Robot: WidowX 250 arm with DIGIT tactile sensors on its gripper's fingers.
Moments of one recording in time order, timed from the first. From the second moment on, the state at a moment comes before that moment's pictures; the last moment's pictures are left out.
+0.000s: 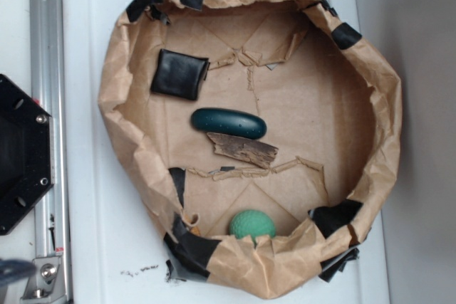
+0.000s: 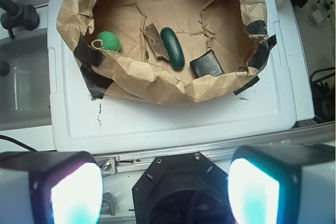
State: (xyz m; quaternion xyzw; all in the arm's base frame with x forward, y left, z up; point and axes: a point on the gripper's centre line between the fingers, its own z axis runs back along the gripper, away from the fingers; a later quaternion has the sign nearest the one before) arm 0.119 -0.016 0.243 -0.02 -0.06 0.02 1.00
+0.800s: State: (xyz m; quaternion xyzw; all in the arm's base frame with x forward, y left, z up) arm 0.215 -0.026 0.169 -0.08 -0.02 0.20 0.98
